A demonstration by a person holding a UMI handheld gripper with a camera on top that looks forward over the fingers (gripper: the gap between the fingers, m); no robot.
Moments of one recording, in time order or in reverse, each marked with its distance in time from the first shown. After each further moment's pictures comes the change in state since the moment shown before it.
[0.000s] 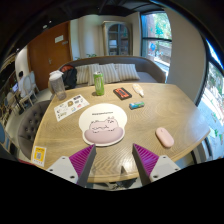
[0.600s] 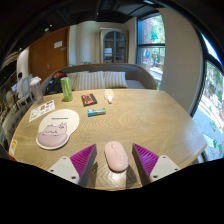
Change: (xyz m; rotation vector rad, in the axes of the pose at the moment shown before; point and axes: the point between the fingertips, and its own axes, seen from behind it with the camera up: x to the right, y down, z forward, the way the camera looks) arm 0.215 -0.021 0.067 0.114 0.007 -0.048
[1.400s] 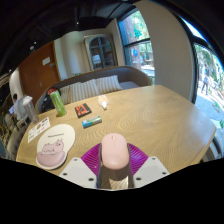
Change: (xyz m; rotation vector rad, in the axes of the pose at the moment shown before) arm 0.003 -0.015 0.044 0.071 -0.010 0.202
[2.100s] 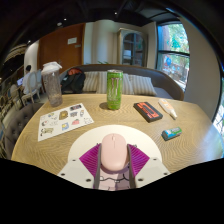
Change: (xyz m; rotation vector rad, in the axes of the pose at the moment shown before) arm -0.274 0.026 0.118 -0.035 -0.064 -0.278
